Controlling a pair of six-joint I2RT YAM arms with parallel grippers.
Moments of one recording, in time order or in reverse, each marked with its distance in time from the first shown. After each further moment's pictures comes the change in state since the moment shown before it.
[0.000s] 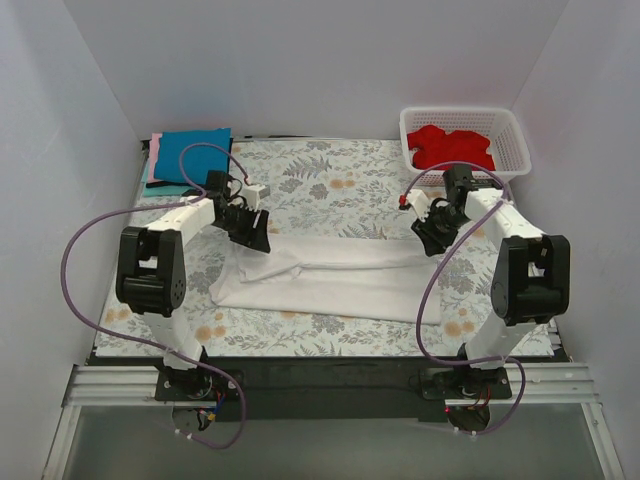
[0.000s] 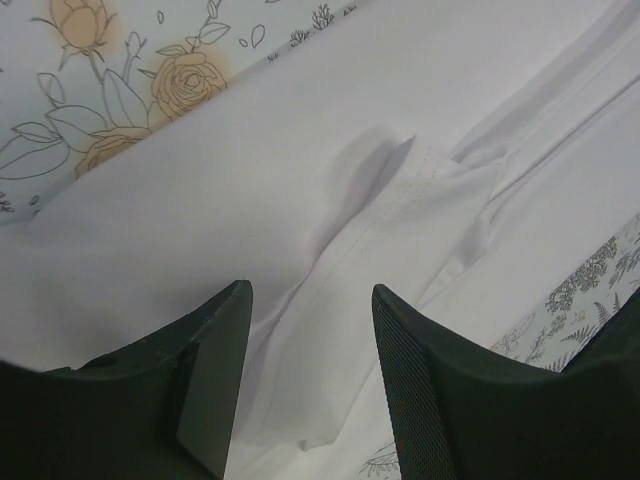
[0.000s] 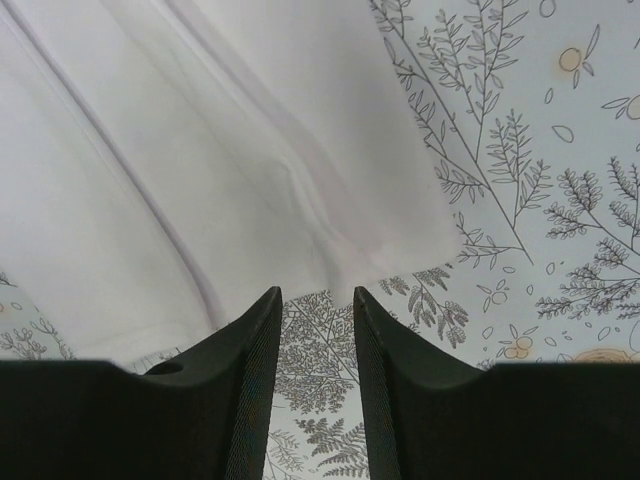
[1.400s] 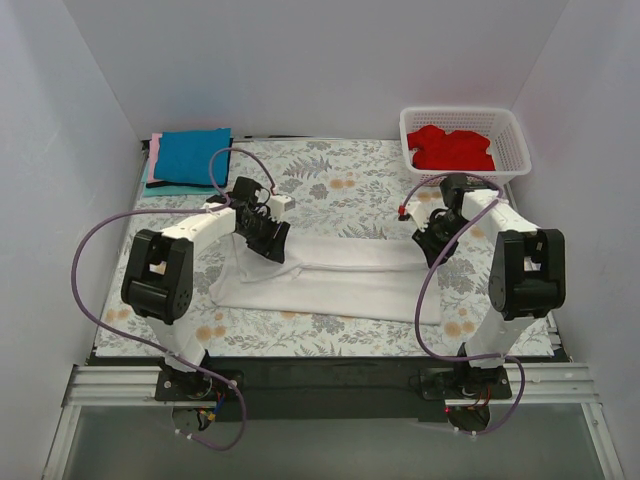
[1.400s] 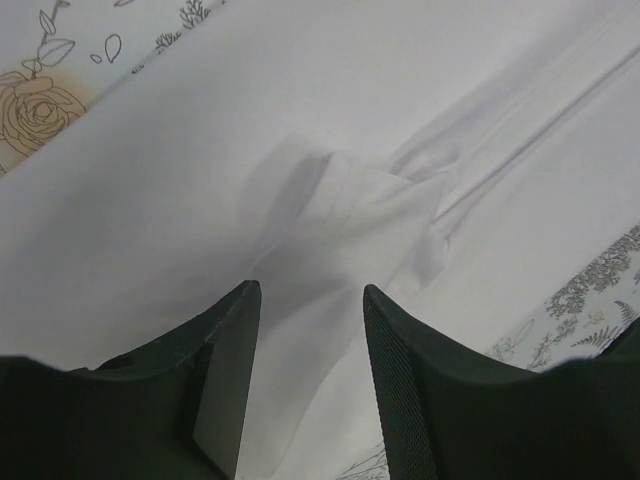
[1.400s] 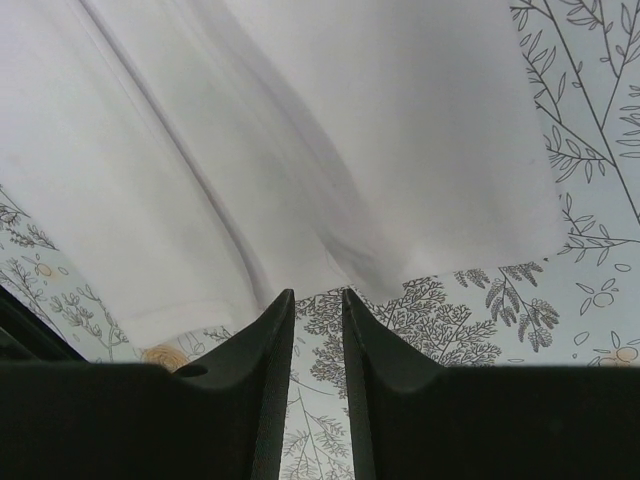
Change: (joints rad) left arm -0.182 -0.023 -0.040 0.024 -0.121 -0.033; right arm 0.000 0.063 0.004 -0.100 0.005 0.011
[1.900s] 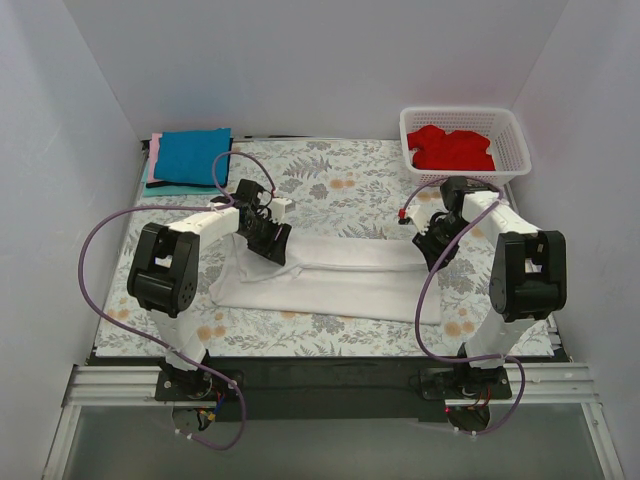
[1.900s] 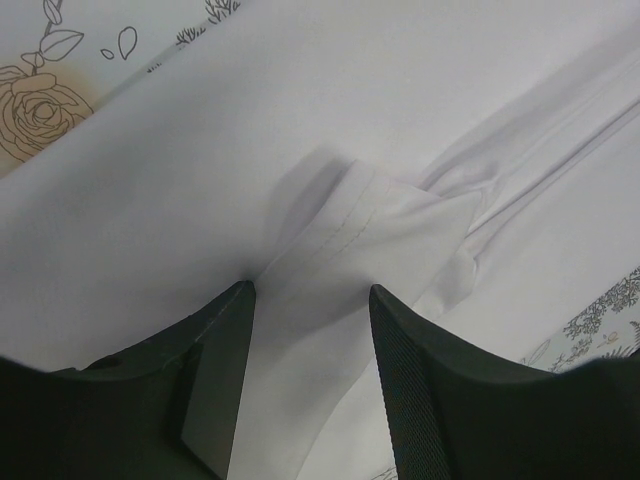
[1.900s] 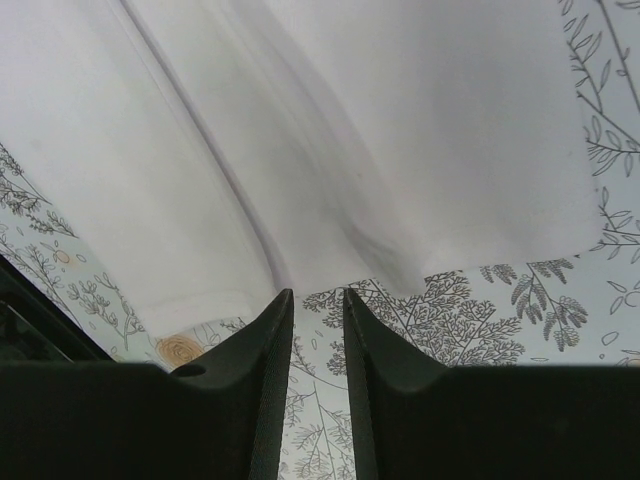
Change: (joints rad) left arm 0.000 0.077 0.007 0.027 -0.028 -0.032; right arm 0.000 -0.016 -0.026 -0.031 -0.008 -0.012
